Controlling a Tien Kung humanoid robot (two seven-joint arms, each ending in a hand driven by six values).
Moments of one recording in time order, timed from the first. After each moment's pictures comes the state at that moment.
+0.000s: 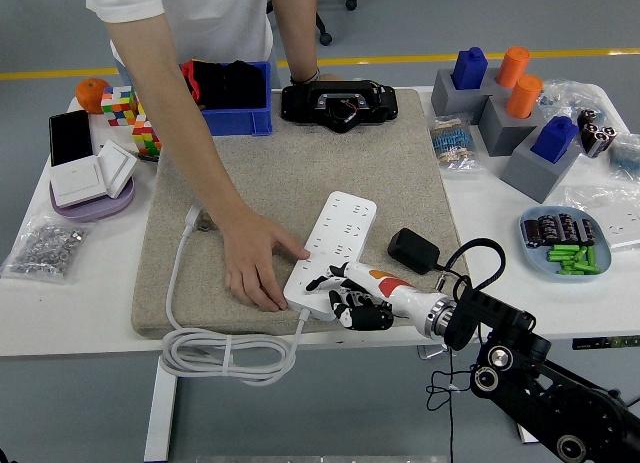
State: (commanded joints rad) left arm -0.17 0.05 -1.38 -0.18 1.80 -0.16 0.32; right arm 0.32 -0.12 0.76 1.36 -1.71 0.10 -0.08
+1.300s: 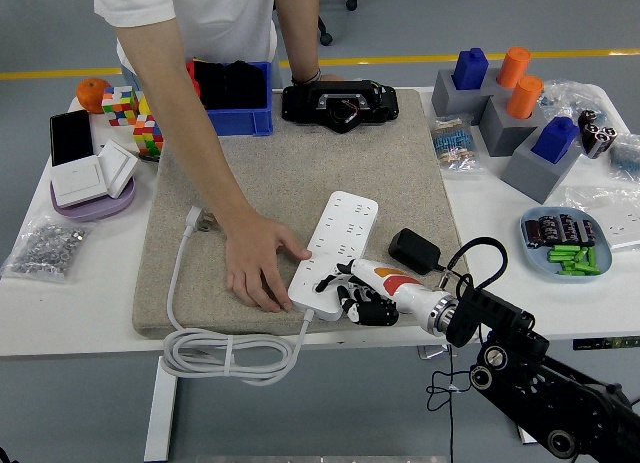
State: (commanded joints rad) left arm -0.17 0.05 -1.38 -0.18 1.80 -0.16 0.32; right arm 0.35 -0.12 0.74 1.26 -1.80 0.04 -0.02
